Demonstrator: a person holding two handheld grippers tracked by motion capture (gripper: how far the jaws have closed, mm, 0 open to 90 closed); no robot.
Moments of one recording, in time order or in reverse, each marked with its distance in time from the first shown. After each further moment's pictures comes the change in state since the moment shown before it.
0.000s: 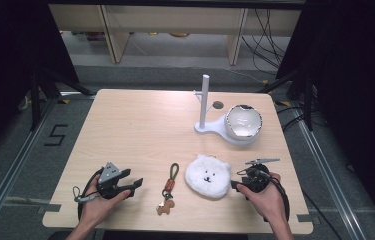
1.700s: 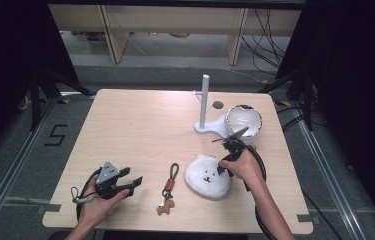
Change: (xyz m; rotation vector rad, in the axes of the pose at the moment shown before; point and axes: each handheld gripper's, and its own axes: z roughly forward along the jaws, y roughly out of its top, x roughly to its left) left arm -0.002 0.001 -0.005 -0.040 -0.002 -0.011; right arm 0.016 0.091 0.051 0.363 -0.045 0.110
